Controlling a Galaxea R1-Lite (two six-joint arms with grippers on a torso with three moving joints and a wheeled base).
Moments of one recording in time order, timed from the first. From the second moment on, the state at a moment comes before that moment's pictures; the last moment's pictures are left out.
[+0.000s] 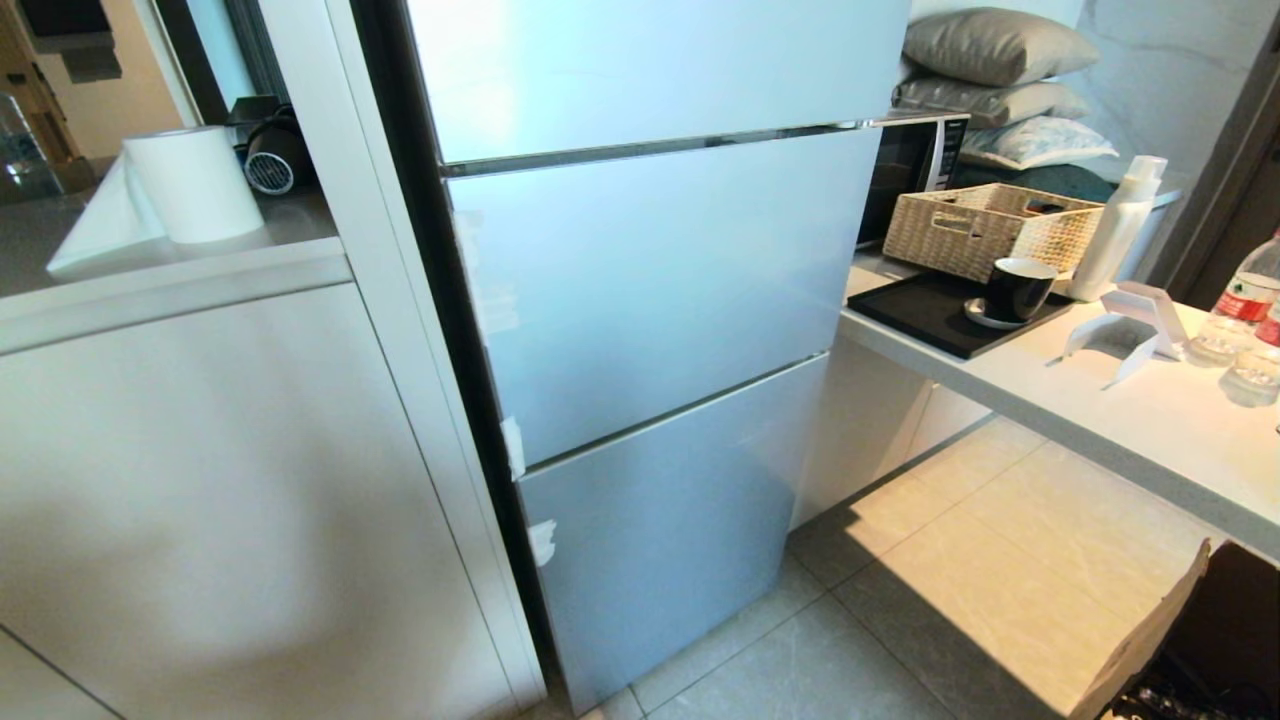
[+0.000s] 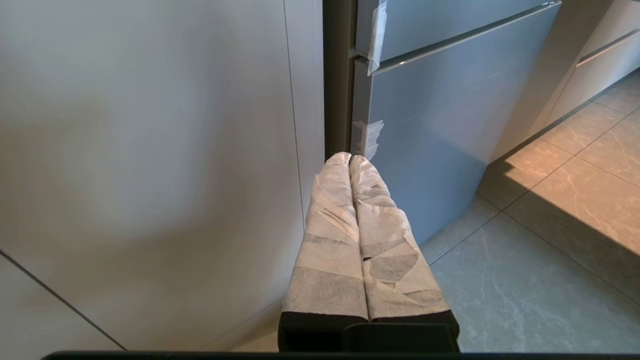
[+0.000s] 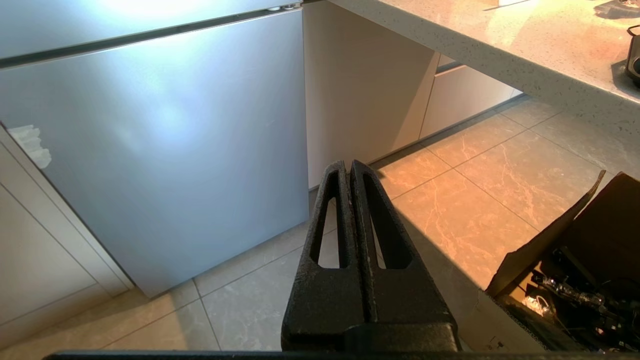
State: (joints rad) left arm 0.01 0.00 0.00 0.00 0.00 0.01; right arm 0.00 0.00 0.00 0.00 -0.01 0.02
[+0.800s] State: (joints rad) left arm -0.01 0.78 -0.43 -0.40 -0.12 -0.33; right arm 0.00 0.00 0.00 0.00 -0.02 0.02
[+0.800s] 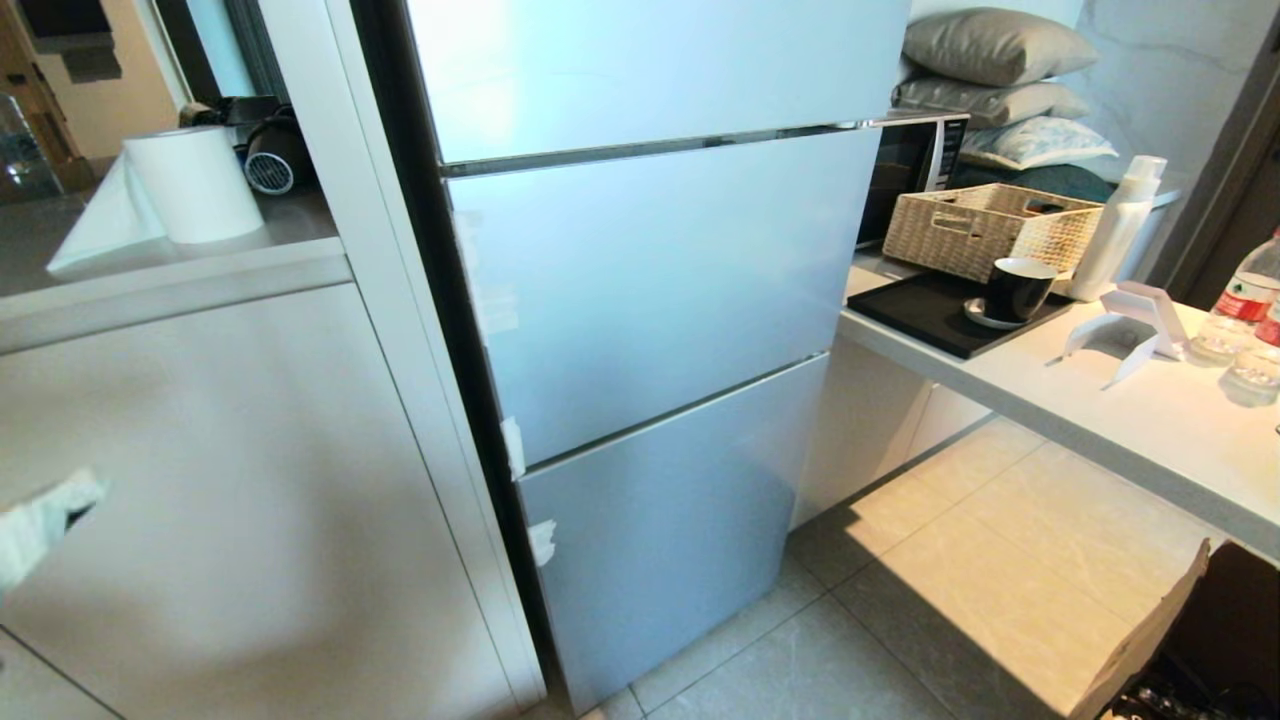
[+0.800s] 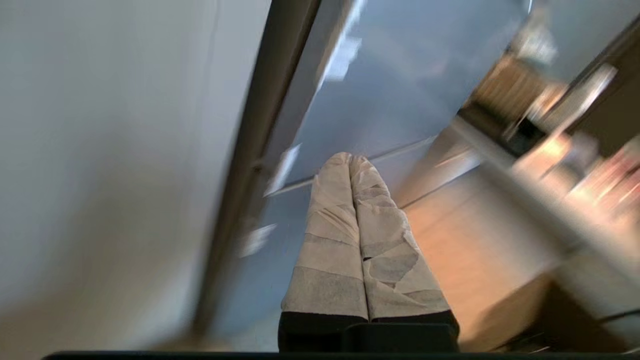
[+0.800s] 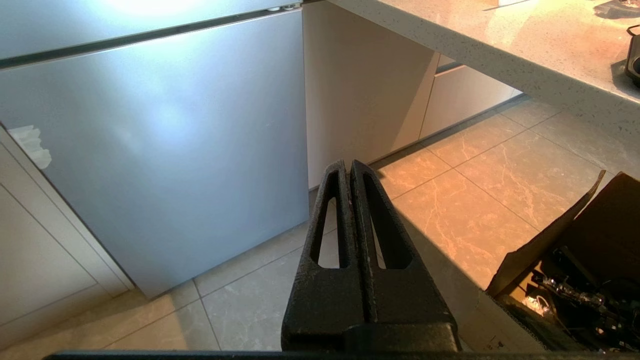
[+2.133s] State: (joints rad) left arm -0.16 1.82 -1.11 -0.72 0.01 -1.02; right arm 0.00 0.00 0.00 0.00 -0.01 0.02
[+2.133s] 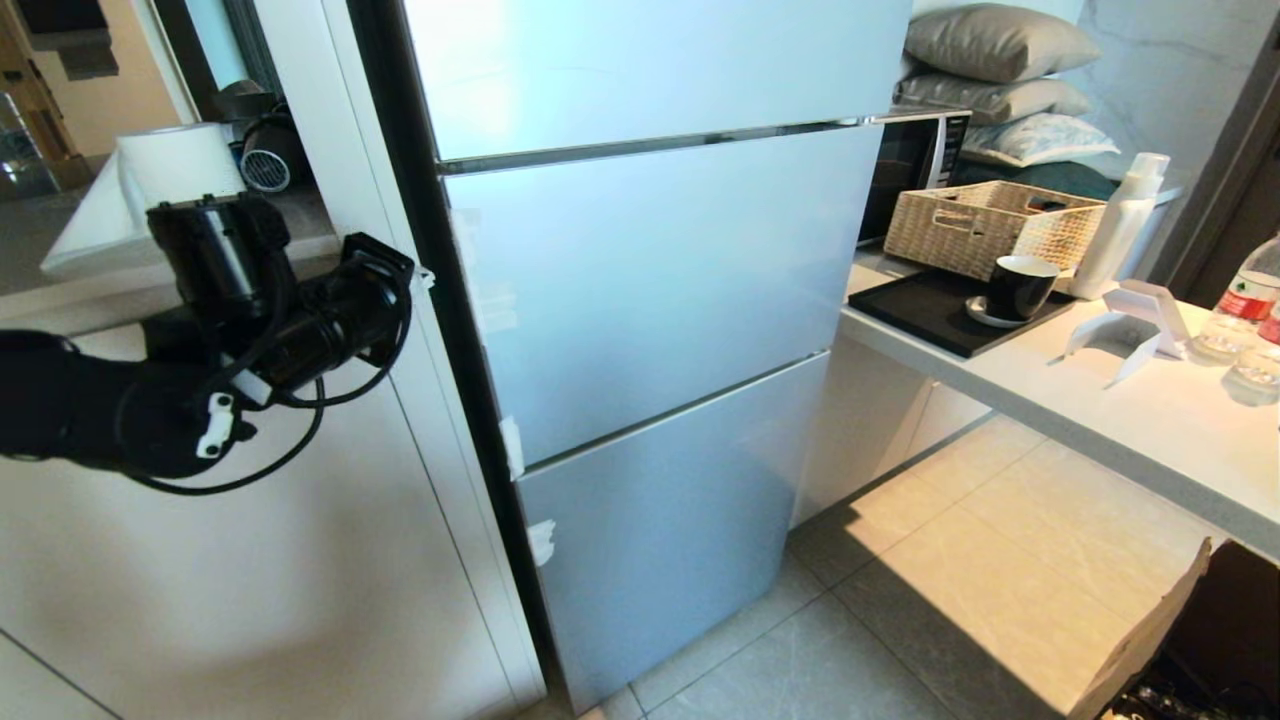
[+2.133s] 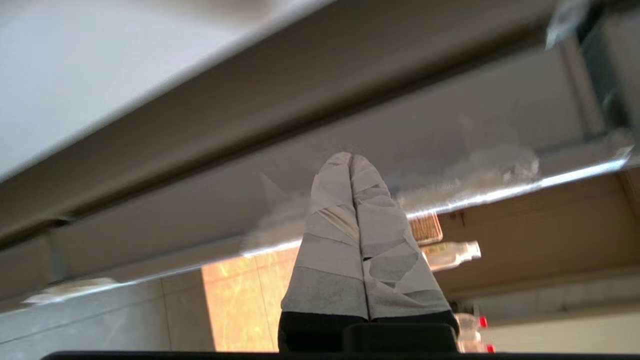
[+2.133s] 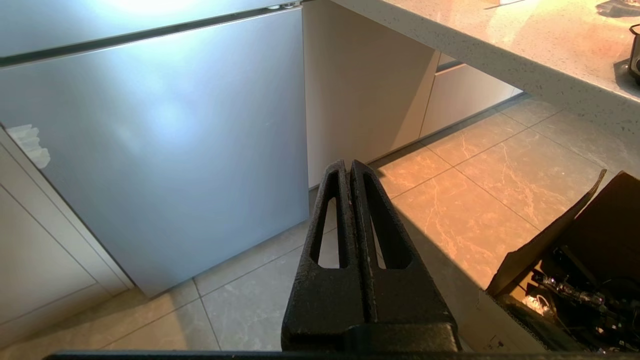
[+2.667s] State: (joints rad) left arm -0.20 1.95 -1.18 -0.88 0.07 -0.98; right arm 0.00 0.00 0.00 0.00 -0.01 0.02
